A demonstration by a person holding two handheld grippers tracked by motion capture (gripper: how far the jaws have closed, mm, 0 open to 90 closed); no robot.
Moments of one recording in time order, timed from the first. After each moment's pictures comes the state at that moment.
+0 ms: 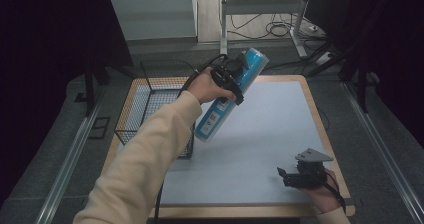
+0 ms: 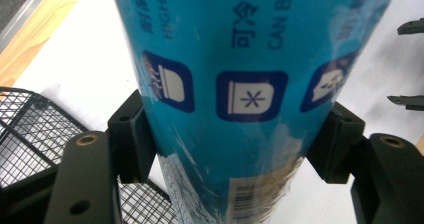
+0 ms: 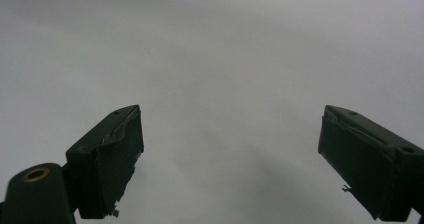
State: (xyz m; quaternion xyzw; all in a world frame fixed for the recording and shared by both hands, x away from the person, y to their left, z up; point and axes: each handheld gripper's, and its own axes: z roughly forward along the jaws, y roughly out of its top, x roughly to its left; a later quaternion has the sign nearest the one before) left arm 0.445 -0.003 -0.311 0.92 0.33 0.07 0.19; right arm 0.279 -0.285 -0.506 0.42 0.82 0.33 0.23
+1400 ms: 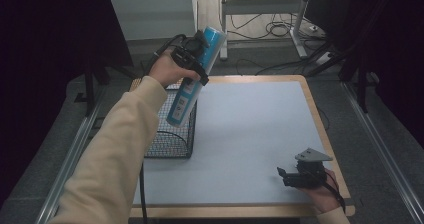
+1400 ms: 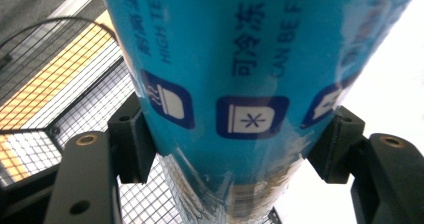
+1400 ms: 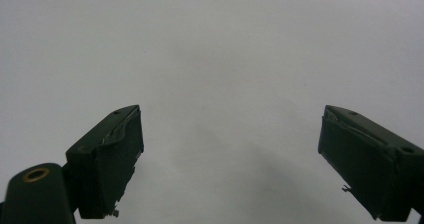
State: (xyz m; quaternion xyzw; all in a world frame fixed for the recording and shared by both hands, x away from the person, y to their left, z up) left arm 0.463 0.096 -0.277 0.88 0.42 0.10 0.19; right arm 0.280 -0.285 -0.507 0.42 0.81 0.33 0.23
